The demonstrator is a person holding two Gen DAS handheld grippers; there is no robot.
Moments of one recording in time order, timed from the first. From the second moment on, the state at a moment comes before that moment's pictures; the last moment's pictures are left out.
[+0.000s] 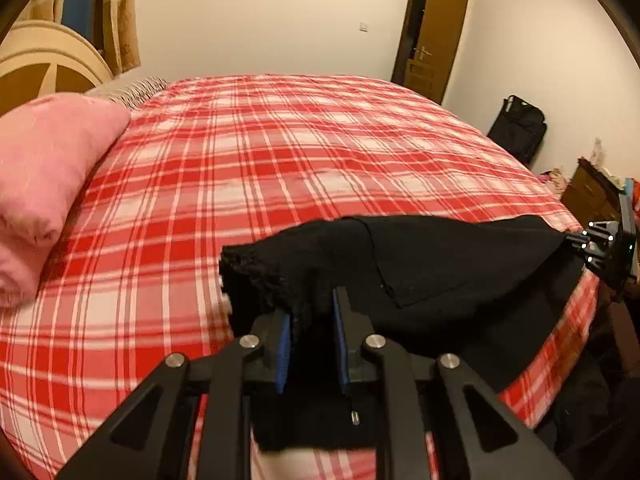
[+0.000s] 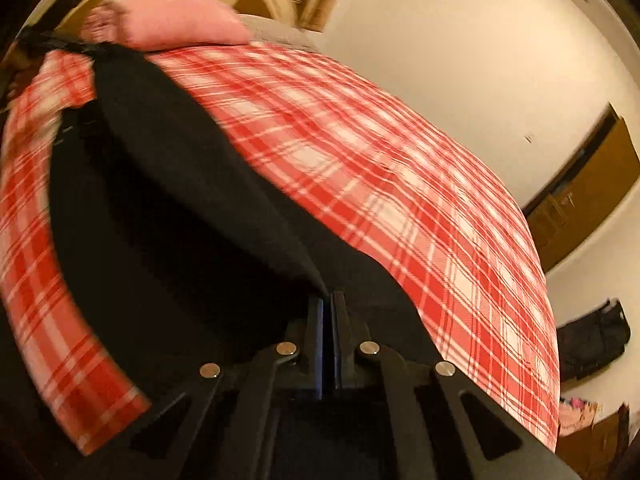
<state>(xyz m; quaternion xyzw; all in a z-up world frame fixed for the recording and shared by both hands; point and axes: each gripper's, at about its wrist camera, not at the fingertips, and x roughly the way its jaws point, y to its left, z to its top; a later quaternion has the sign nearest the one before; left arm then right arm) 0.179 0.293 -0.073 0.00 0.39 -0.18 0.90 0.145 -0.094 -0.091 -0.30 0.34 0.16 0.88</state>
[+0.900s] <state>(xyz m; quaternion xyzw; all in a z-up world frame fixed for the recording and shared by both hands) 0.108 0.336 -0.127 0.00 0.43 -0.14 0.89 0.131 -0.108 -0.081 -0.18 0.42 0.32 0.83</state>
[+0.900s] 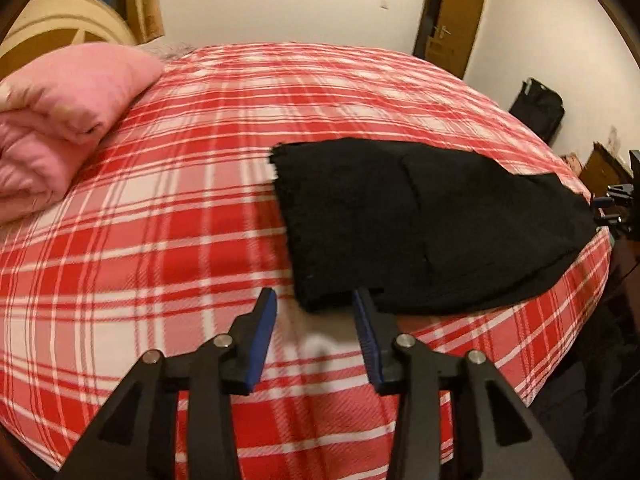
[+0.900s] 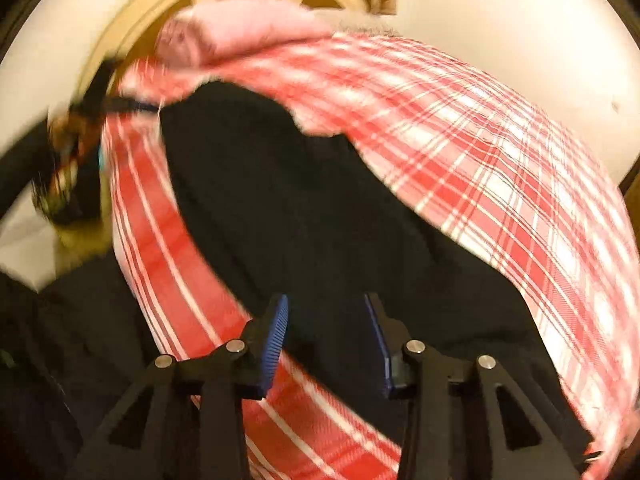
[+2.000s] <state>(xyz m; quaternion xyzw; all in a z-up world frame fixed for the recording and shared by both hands) 0.103 0.144 -0.131 0.02 0.41 -0.37 0.84 0.091 -0.001 -0.161 -0.34 0.40 0.32 0.79</state>
